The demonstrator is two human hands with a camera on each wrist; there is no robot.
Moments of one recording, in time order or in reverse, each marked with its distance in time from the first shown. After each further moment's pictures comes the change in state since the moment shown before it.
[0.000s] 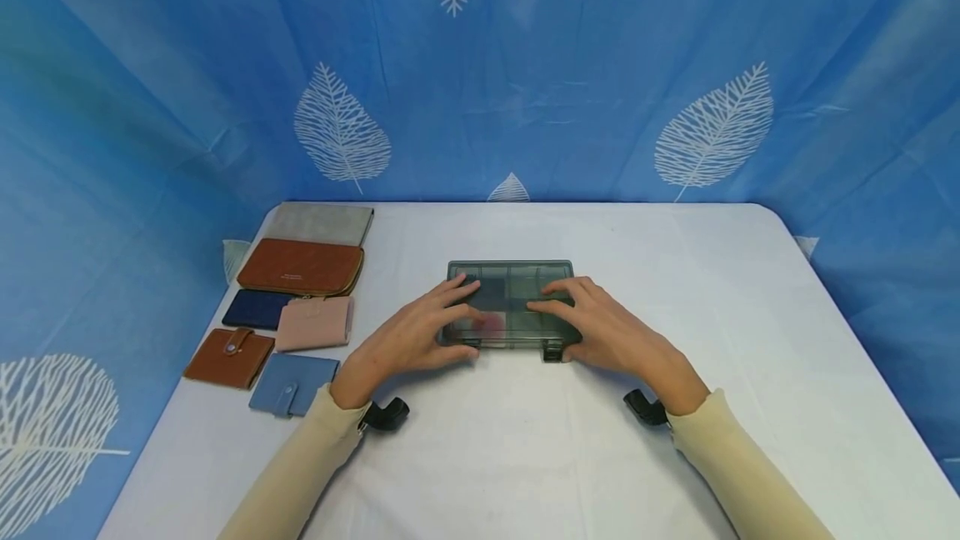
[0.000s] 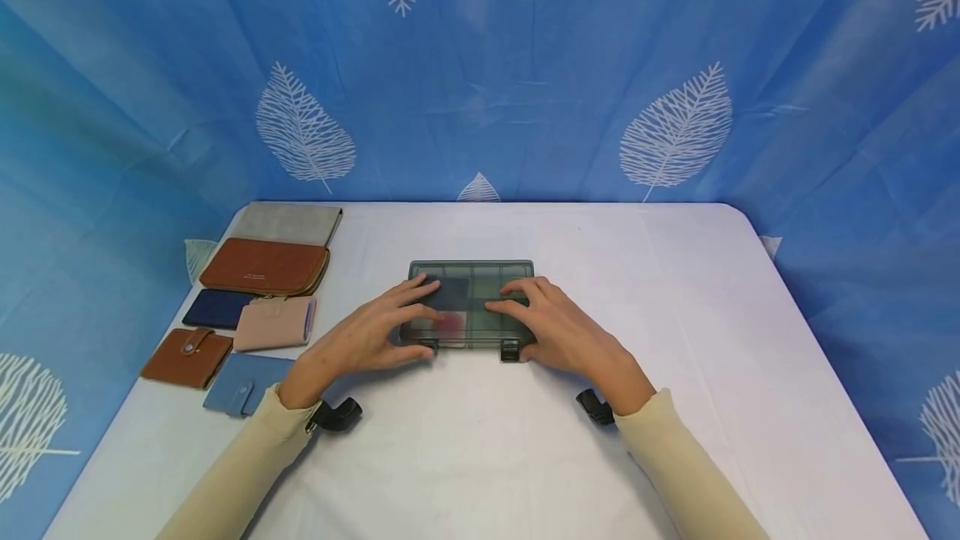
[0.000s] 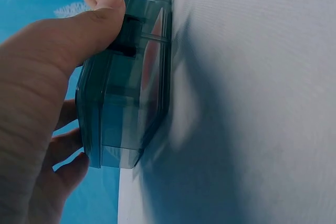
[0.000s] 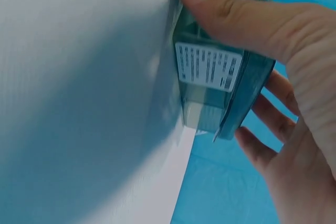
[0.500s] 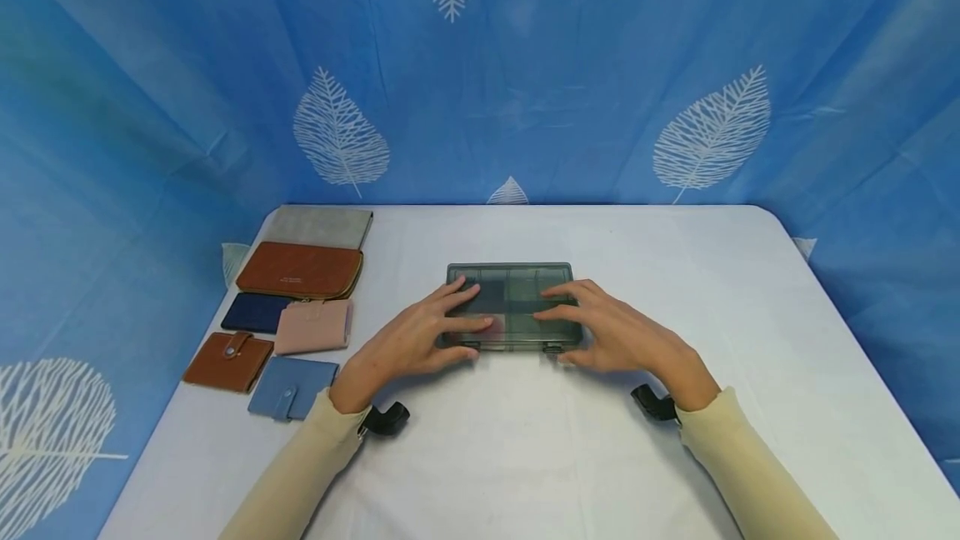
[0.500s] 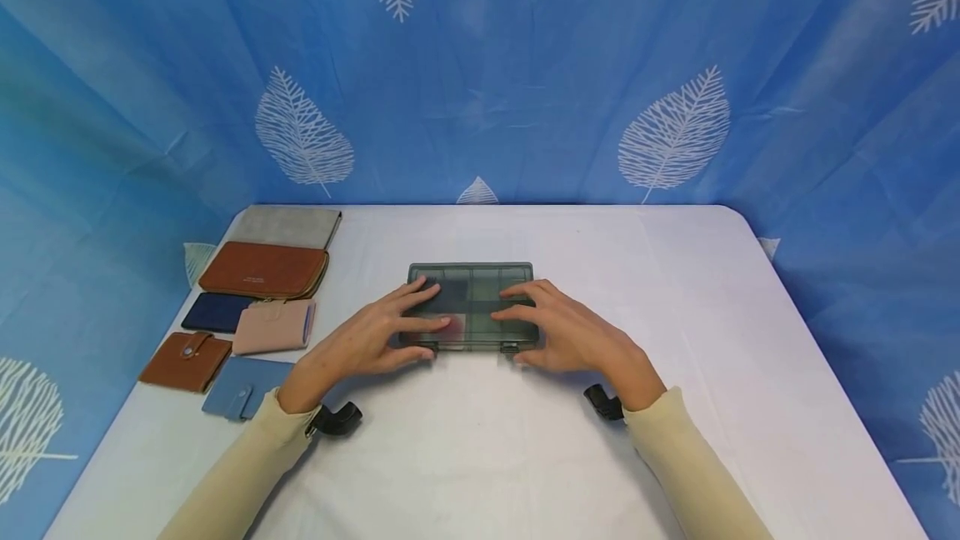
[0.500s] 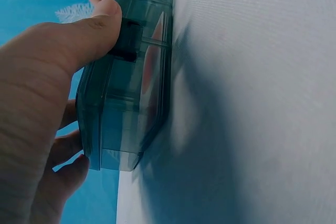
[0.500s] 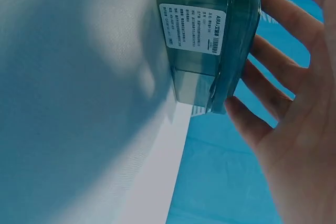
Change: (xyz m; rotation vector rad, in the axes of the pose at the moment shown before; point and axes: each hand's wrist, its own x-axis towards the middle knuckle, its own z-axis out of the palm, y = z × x) left_hand 0.001 0.002 0.000 0.033 -0.039 -0.004; right_hand -0.005 0.011 -0.011 0.131 -0.037 -0.037
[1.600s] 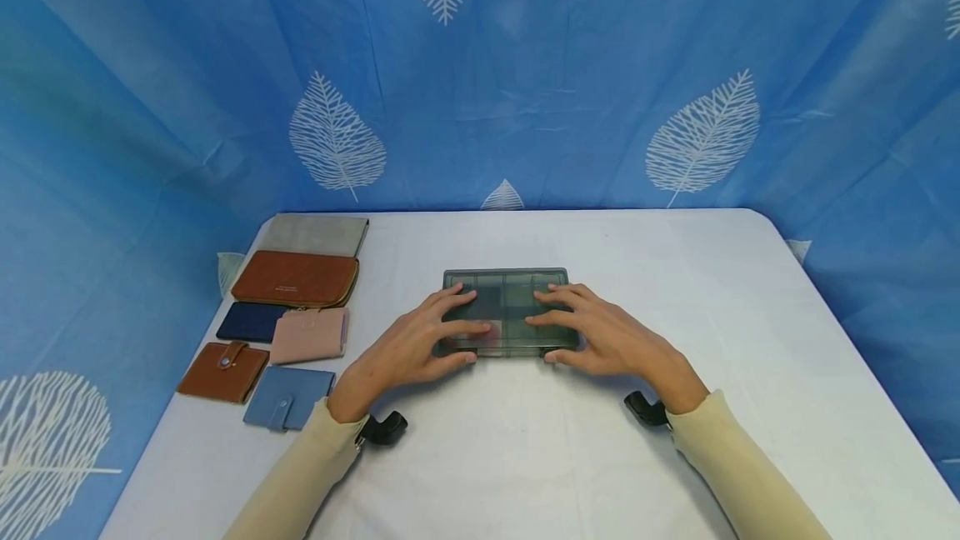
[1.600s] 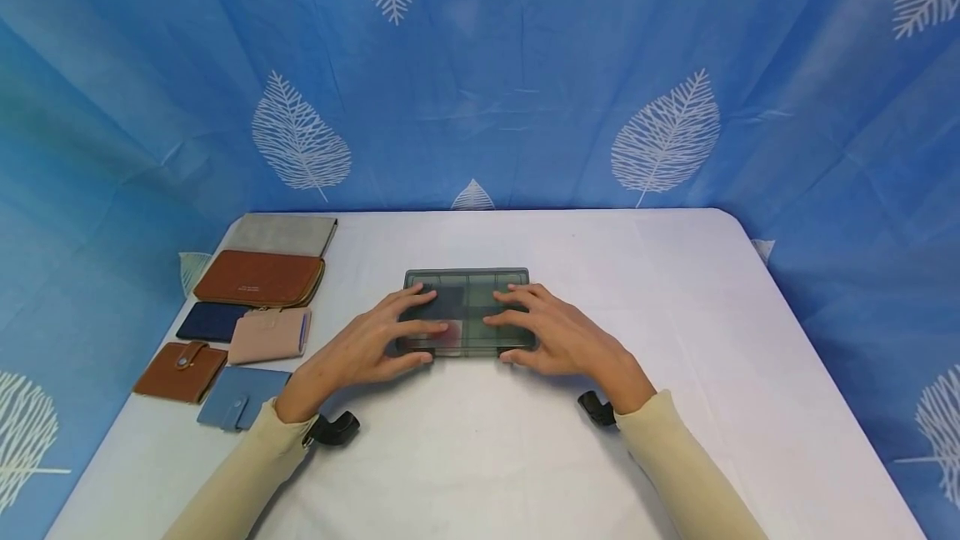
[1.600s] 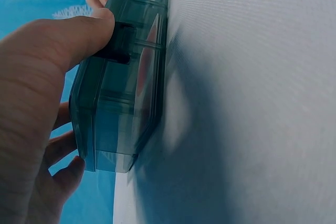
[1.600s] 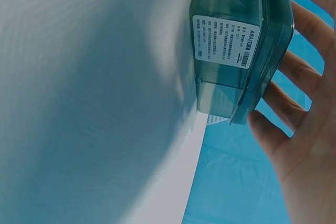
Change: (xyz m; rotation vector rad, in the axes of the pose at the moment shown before) left_hand -0.005 0.005 0.011 0.045 0.051 0.000; right_hand -0.004 0.003 0.013 0.014 0.045 -0.006
